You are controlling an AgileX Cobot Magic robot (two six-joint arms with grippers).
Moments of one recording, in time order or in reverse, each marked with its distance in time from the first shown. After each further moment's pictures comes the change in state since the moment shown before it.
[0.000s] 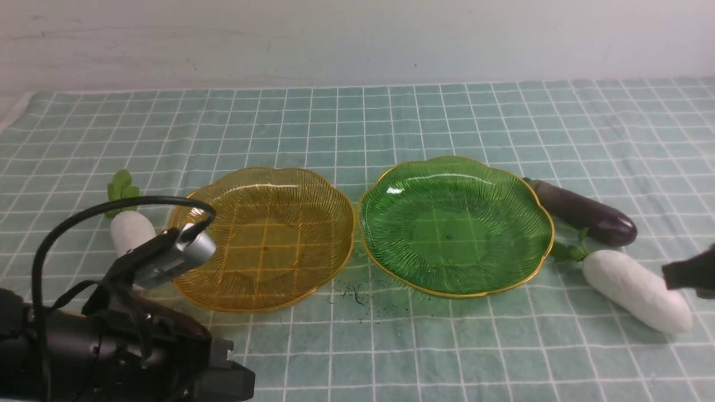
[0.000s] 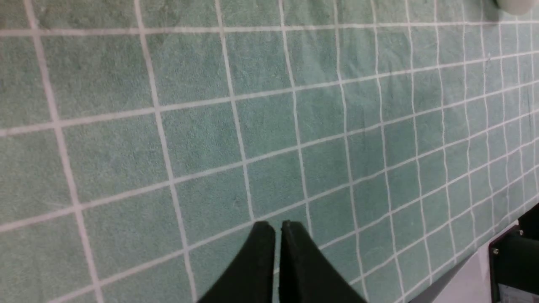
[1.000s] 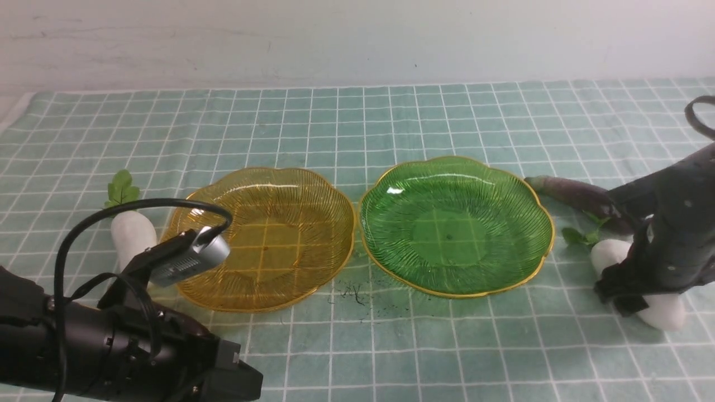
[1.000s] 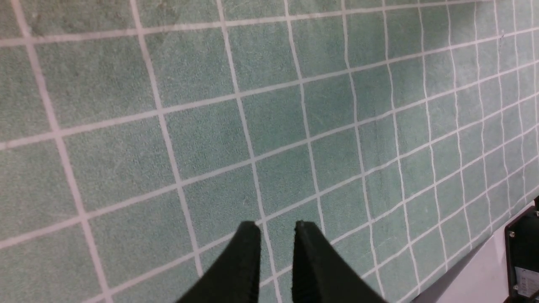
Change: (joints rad) right arm 0.001 0.559 -0.180 -0.204 -0.051 -0.049; left arm 0.000 0.037 -0.009 0.001 0.008 0.065
